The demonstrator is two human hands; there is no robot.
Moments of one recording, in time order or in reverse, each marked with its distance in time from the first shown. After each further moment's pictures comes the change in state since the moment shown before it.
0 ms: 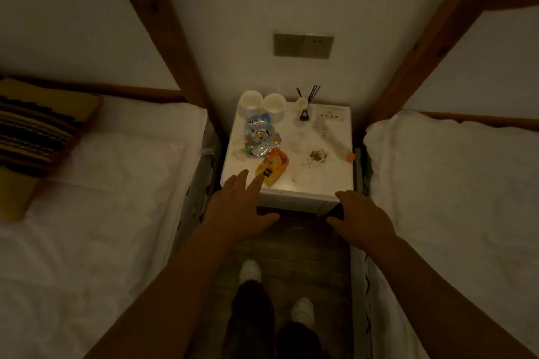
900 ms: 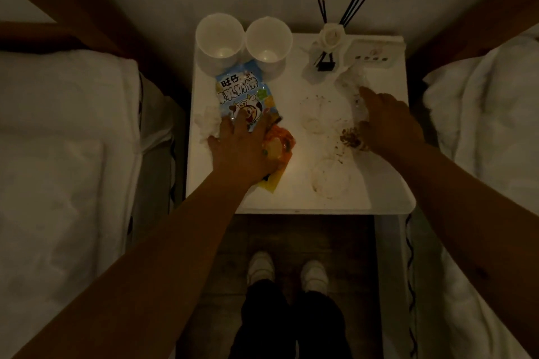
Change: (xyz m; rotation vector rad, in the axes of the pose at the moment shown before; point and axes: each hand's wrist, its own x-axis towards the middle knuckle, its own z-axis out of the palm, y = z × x) left_hand 0.320 -0.077 0.136 0.072 0.123 0.049; right_hand 0.337 0.060 0.085 -0.023 0.158 0.138
